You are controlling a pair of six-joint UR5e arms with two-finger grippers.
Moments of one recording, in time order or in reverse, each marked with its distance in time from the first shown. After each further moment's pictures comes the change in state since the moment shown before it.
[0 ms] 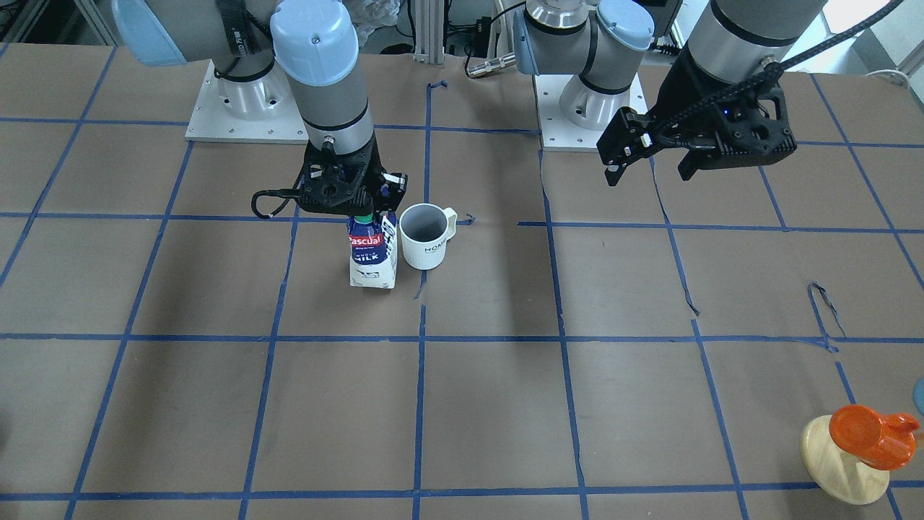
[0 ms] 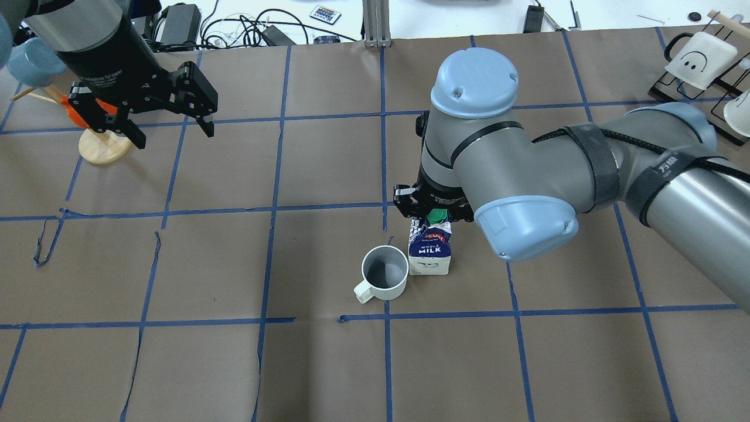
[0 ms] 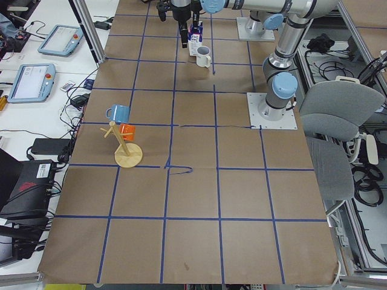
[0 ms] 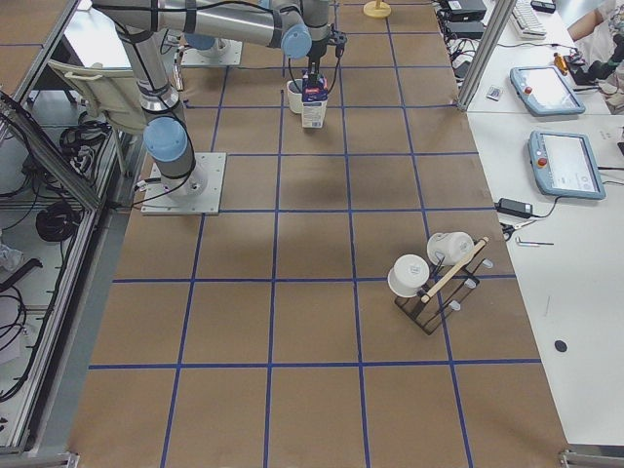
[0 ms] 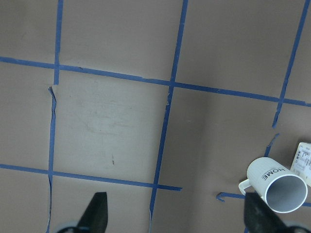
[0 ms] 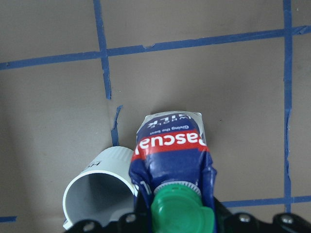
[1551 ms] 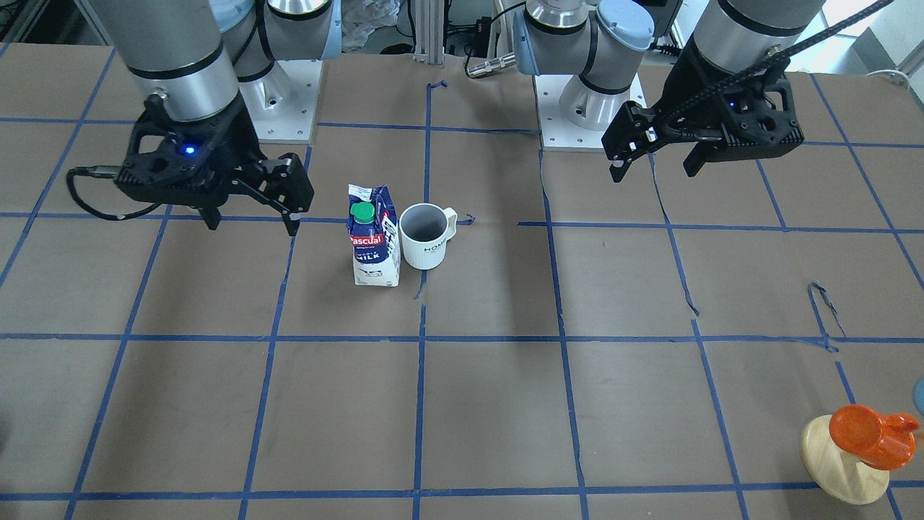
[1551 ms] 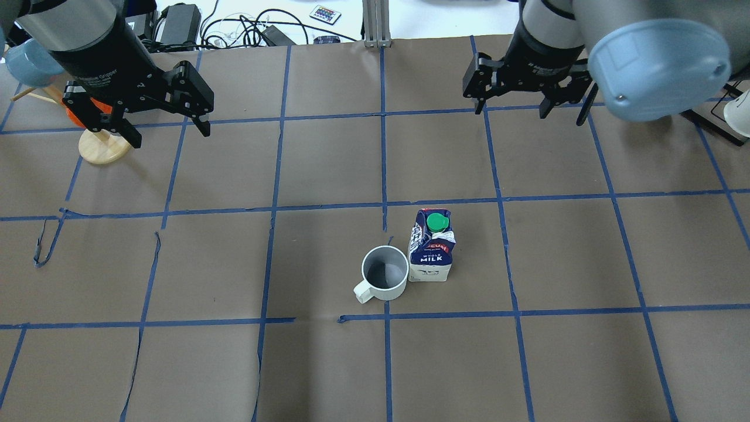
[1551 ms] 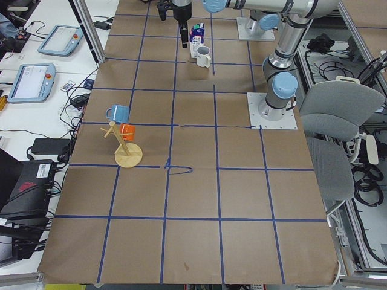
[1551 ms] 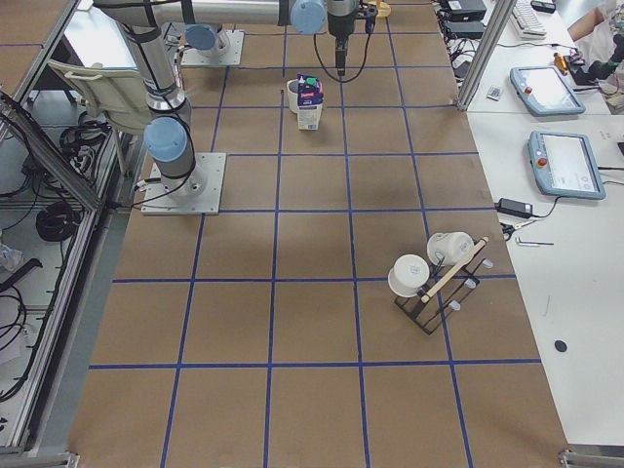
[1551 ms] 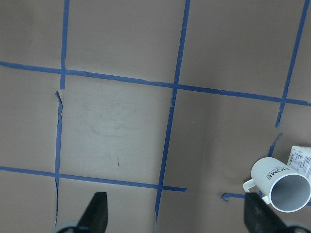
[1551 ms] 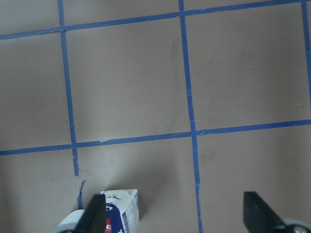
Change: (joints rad) left arm 0.005 0.005 -0.001 0.002 0.004 0.003; right arm -0.258 -0.007 -0.314 0.190 -0.035 -0.261
